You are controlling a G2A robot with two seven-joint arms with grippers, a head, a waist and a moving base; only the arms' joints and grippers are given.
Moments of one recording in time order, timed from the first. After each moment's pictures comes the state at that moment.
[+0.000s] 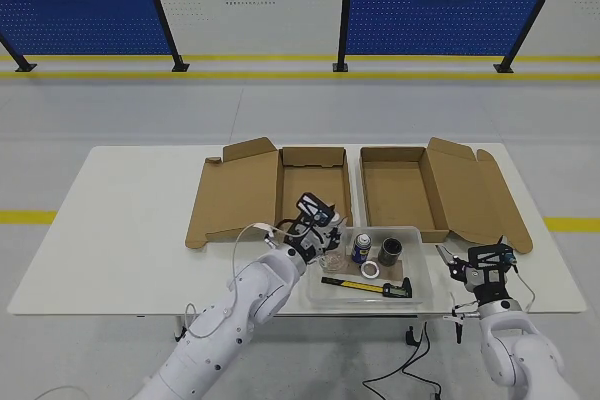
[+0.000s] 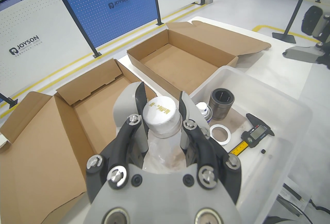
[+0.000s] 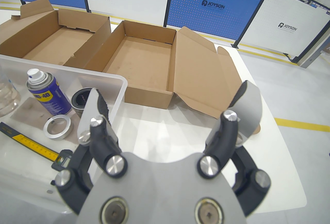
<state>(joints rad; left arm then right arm) 1.12 -1.35 -0.92 -1.57 1.33 -0.10 -0.21 -1.73 -1.15 1.60 -1.80 -1.33 0.00 0.00</state>
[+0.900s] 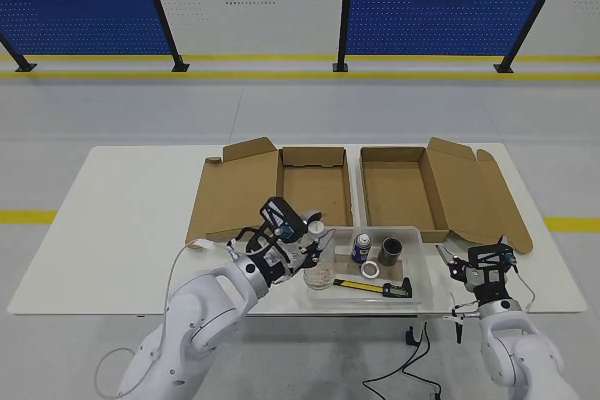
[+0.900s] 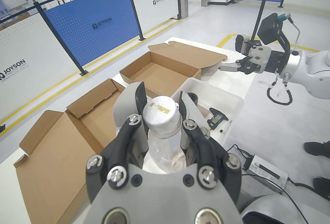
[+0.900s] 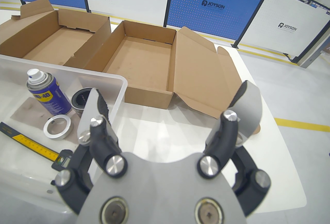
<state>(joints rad) 1.37 -1.28 -1.19 -2.03 1.23 -0.38 -0.45 -1.73 -1.15 1.60 -1.80 -1.33 0.00 0.00</state>
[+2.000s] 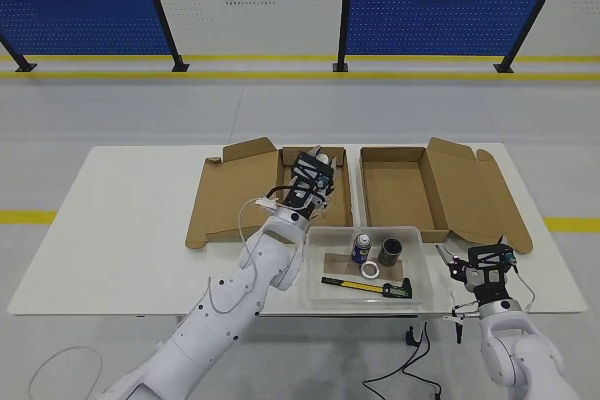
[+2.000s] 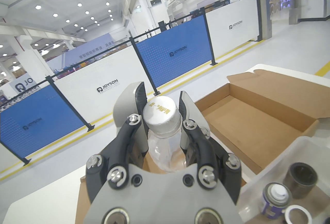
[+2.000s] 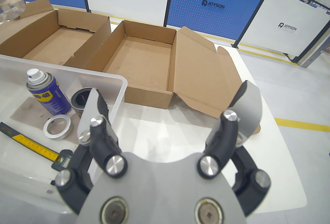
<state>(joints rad) 0.91 -1.42 -0.85 -1.37 1.53 0.25 -0.01 -1.73 -1.15 1.60 -1.80 -1.33 0.00 0.00</state>
